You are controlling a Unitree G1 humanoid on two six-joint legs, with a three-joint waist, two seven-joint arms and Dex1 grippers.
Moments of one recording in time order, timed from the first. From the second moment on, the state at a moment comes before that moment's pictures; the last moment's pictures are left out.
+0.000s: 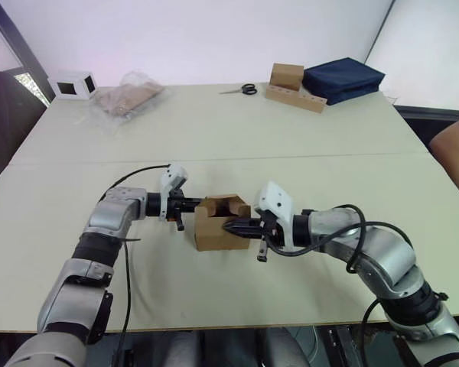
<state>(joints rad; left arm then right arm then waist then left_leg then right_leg) -0.71 0.49 -0.13 0.47 -0.31 0.47 -1.24 -0.47 -0.57 0.29 -0.51 0.53 0.87 0.71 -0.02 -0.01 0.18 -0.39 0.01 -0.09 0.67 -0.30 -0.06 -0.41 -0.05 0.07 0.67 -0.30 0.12</state>
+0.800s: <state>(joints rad) -0.66 0.49 -0.08 0.44 -0.31 0.45 -1.15 -0.47 -0.53 0.31 -0.42 0.47 0.81 0.74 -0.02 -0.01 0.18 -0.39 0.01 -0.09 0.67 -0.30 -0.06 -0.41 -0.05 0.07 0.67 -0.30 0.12</state>
